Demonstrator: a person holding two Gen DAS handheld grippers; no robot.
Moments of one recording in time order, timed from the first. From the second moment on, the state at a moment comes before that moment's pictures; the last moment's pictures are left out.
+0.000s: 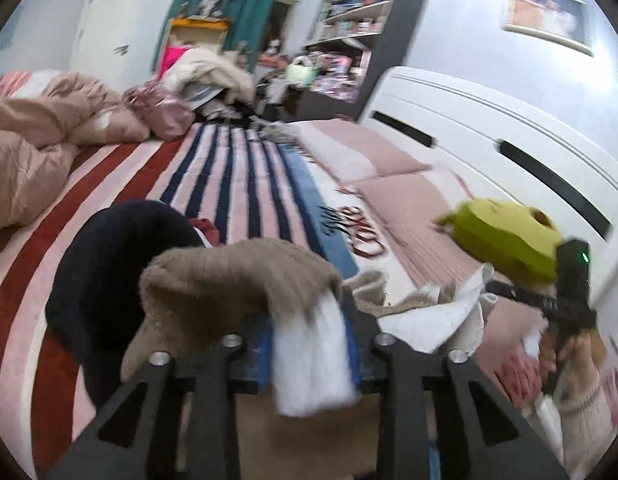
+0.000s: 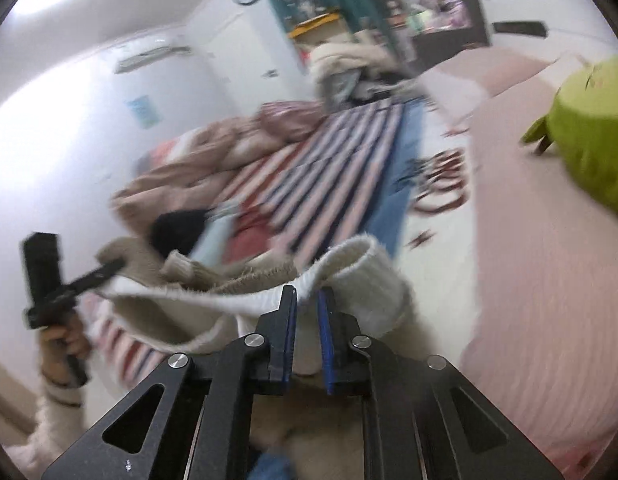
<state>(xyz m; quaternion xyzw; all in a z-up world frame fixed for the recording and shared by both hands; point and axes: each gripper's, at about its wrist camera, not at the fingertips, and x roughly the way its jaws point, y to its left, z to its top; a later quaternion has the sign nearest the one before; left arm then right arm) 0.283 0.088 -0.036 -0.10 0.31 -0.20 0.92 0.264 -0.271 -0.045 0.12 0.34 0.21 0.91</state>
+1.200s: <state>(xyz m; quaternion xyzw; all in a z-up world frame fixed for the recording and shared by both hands) 0.212 0.127 -0.209 -0.28 0.37 -0.18 0.86 0.220 -0.222 -0.205 0.32 0.36 0.13 0.87</state>
